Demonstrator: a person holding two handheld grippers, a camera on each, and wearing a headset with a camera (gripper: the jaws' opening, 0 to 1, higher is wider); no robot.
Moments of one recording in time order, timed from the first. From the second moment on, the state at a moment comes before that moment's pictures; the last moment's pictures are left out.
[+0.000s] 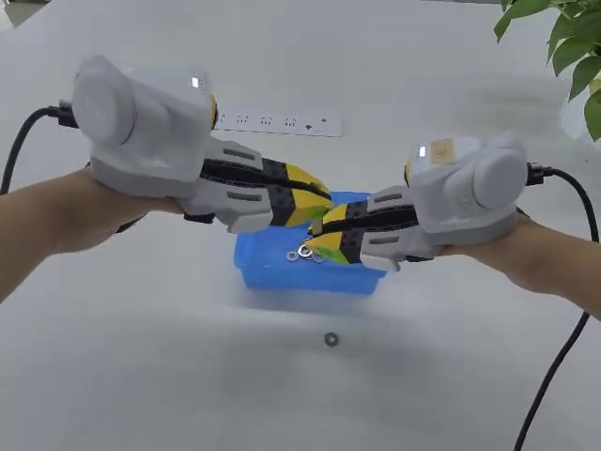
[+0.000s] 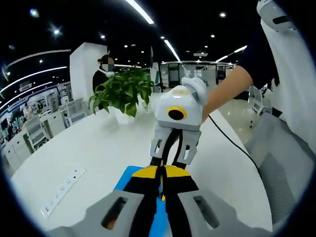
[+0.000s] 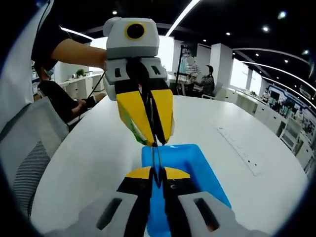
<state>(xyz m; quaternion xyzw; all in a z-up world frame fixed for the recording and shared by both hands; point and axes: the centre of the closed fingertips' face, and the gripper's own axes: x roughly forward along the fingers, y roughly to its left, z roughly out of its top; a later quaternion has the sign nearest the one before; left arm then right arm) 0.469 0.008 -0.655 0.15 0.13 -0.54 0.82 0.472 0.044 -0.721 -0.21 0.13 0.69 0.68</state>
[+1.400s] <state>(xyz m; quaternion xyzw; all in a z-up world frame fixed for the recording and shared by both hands) 0.420 0.006 -0.632 0.20 0.09 -0.47 0.86 0.399 -0.064 -0.730 -0.20 0.18 0.57 0.78</state>
